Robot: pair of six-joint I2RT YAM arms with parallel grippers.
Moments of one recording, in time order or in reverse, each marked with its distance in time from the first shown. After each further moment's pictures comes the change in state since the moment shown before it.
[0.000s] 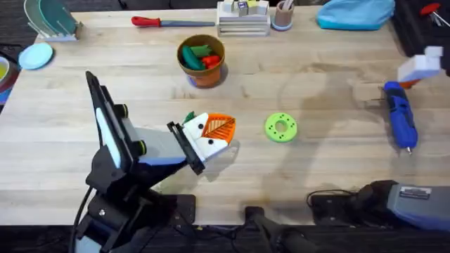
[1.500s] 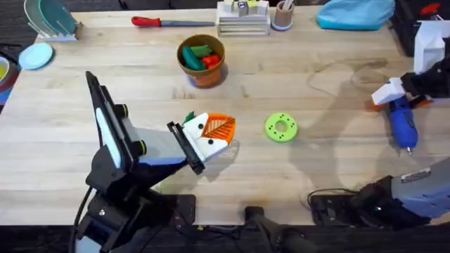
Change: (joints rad) left arm 0.000 0.000 0.000 0.000 -0.001 0.000; right arm -0.087 0.429 0.002 0.144 -0.079 -0.312
